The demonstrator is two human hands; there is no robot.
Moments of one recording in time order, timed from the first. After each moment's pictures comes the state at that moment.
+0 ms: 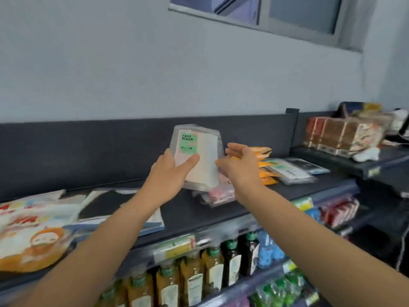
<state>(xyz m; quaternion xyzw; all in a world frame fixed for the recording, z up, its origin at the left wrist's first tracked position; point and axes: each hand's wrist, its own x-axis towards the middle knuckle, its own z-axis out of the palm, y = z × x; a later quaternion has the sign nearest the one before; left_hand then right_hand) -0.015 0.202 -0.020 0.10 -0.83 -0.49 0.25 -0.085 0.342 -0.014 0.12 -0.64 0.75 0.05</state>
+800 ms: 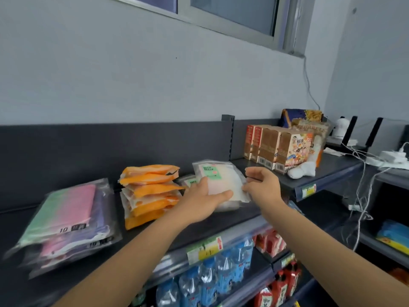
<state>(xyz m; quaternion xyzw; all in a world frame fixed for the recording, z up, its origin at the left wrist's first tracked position) -0.301 0.489 -0.070 -0.02 -0.89 -0.44 0.06 -0.349 0.653 -0.058 0.05 -0.75 0.65 0.12</state>
